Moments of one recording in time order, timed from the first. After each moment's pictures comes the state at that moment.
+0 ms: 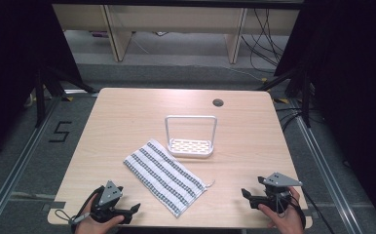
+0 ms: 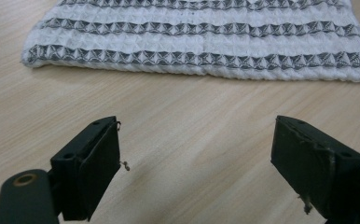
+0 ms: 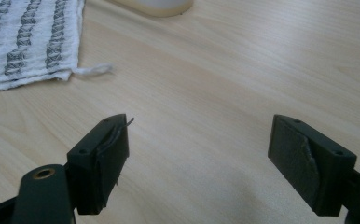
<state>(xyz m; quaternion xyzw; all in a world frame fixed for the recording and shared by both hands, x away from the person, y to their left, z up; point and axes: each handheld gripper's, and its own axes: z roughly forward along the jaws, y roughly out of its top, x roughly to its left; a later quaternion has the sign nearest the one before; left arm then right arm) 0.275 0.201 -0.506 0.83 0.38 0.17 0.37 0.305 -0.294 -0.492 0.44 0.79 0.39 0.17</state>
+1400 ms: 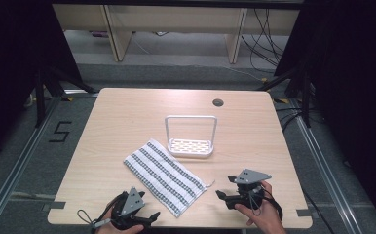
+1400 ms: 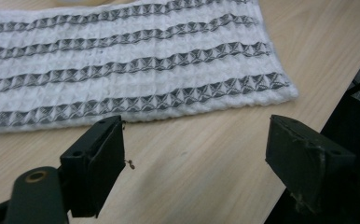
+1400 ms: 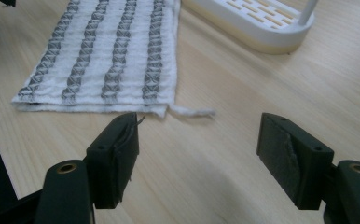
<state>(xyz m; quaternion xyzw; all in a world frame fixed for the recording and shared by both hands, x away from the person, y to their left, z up) 0.262 0.141 -0.501 0.86 0.31 0.16 0.38 0.315 -0.223 -0.480 0.34 0.84 0.40 0.13</state>
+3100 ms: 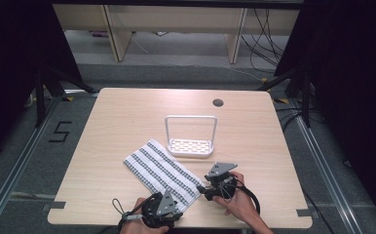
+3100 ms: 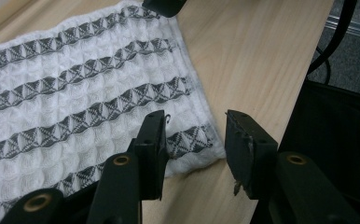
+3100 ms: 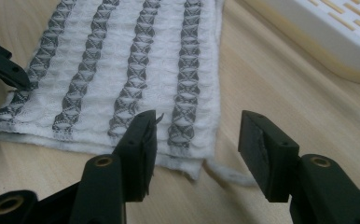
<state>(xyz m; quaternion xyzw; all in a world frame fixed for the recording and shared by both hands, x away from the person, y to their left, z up) 0.273 0.074 -0.504 0.90 0.21 0.12 0.35 0.348 -0.161 -0.501 0.30 0.88 0.35 0.10</state>
